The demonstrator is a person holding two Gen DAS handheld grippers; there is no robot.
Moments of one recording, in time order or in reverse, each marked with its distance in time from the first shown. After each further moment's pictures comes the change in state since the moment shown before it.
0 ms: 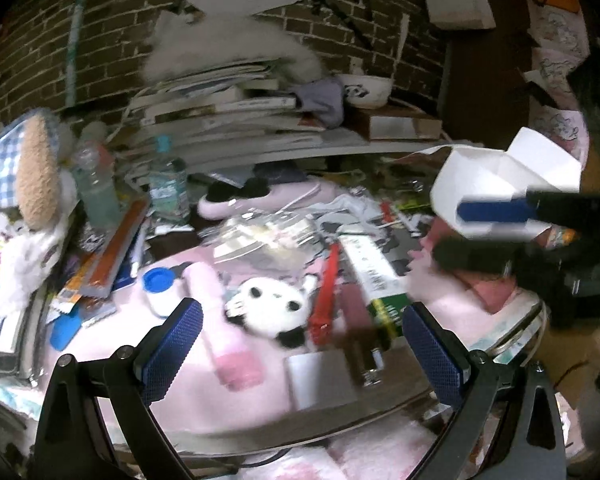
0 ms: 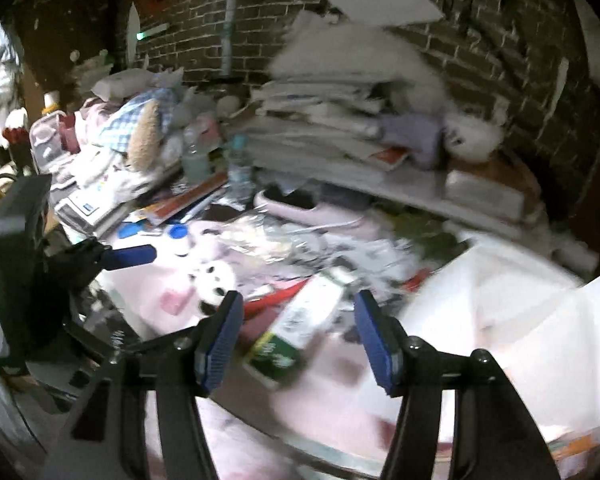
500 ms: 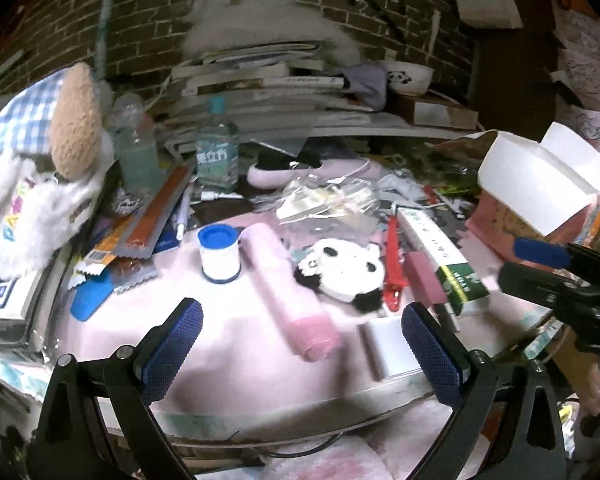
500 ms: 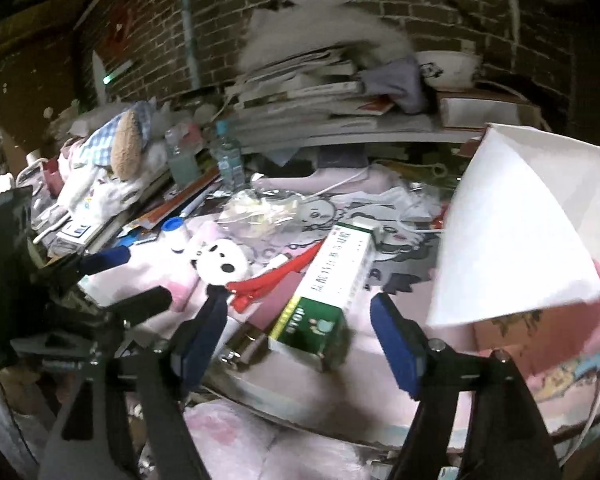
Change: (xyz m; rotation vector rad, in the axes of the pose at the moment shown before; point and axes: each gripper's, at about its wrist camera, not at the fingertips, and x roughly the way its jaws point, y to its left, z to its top) left arm 0.011 0.043 -0.029 -0.033 0.015 0.063; right arm 0.032 0.007 -0.062 0.225 -0.087 -0.005
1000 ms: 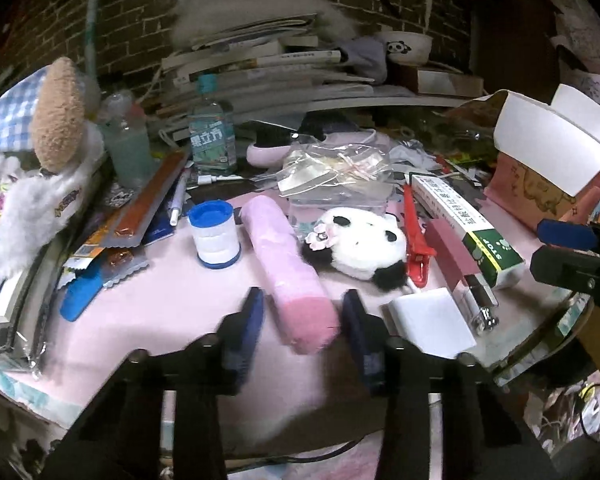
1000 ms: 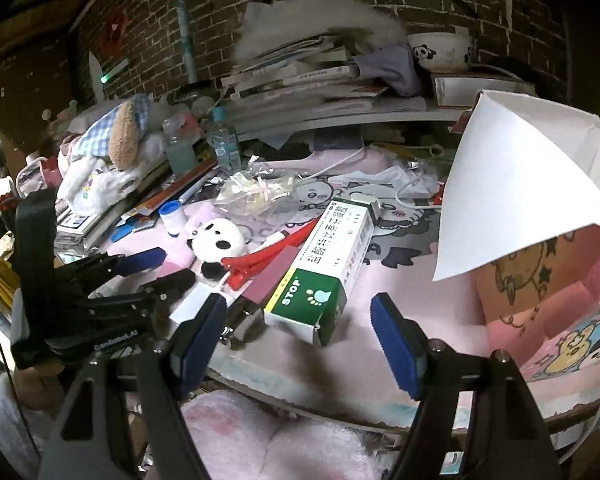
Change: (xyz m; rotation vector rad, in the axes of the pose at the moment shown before) left arm 0.021 -0.002 -0.011 0.080 0.037 0.036; right arm 0.004 -0.006 -0.016 0.028 0.025 0.022
